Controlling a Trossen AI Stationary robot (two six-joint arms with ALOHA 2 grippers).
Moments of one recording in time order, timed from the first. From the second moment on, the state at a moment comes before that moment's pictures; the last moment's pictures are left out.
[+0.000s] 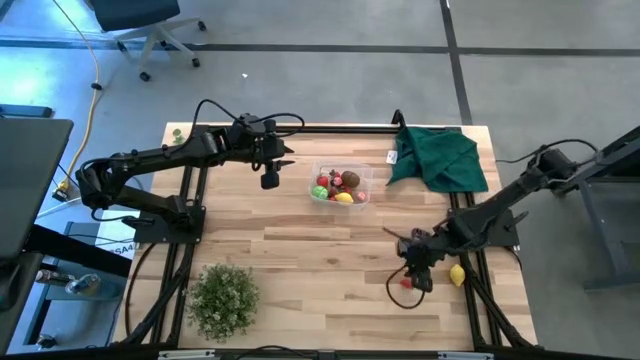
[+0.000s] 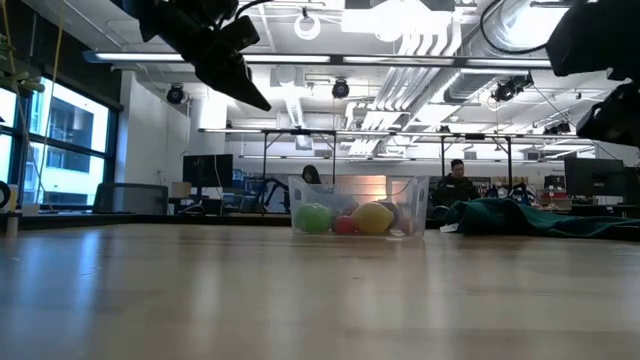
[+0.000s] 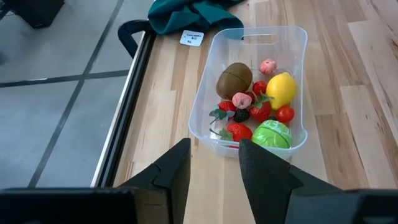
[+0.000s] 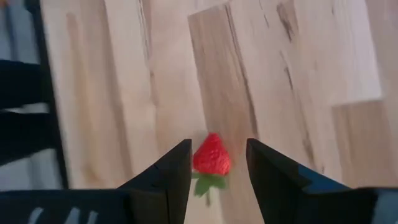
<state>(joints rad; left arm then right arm) 0.58 1.25 0.92 -0.31 0.13 0.44 0.55 1.18 0.65 -0.55 -0.06 0.79</state>
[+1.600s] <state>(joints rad) 0.58 1.25 0.92 -0.31 0.13 0.44 0.70 1.46 0.80 -0.67 0.05 0.90</state>
